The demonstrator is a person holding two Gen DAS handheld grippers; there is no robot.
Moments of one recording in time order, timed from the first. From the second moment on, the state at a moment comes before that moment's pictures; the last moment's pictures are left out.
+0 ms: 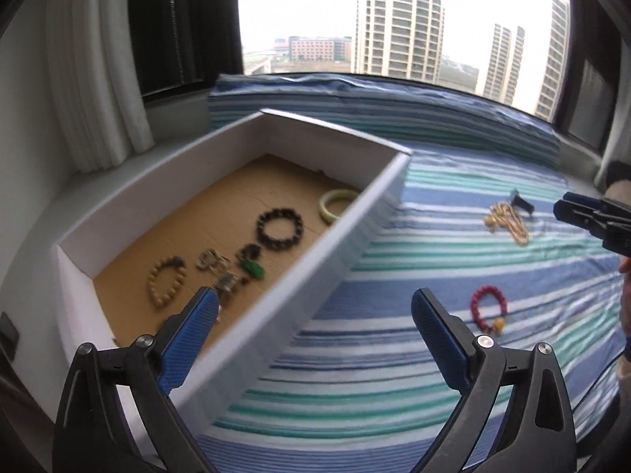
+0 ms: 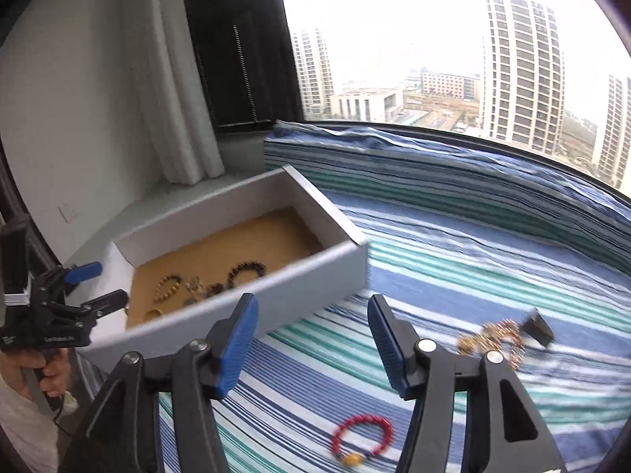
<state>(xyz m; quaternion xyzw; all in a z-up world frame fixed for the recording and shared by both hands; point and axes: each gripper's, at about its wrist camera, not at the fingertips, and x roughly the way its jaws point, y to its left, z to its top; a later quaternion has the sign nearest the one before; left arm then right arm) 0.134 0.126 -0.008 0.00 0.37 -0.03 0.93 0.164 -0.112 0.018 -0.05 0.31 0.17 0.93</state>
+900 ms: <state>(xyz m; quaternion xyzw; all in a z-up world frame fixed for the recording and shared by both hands) 0.134 0.012 -0.140 0.02 0.45 -0.06 0.89 0.079 -0.273 -0.157 -0.01 0.38 -0.03 0.92</state>
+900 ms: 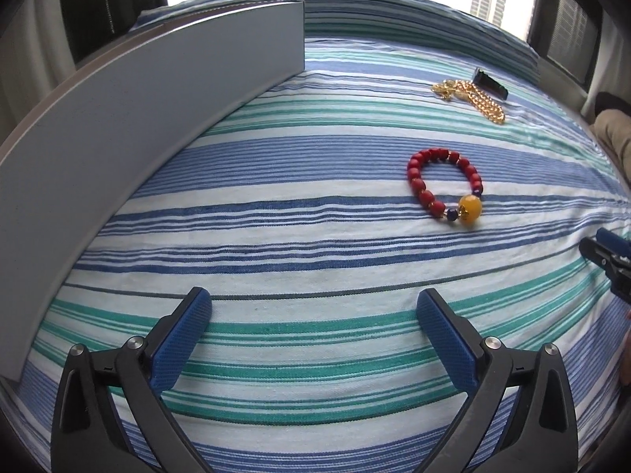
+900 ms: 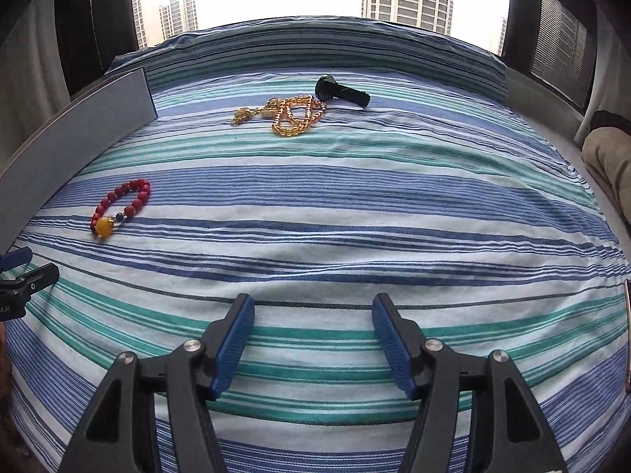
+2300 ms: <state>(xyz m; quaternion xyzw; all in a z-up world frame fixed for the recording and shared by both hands) 0.145 -0.014 -0.127 0.07 0.48 -0.14 0.86 0.080 -0.274 -0.159 -0.01 0.38 -0.03 0.92</state>
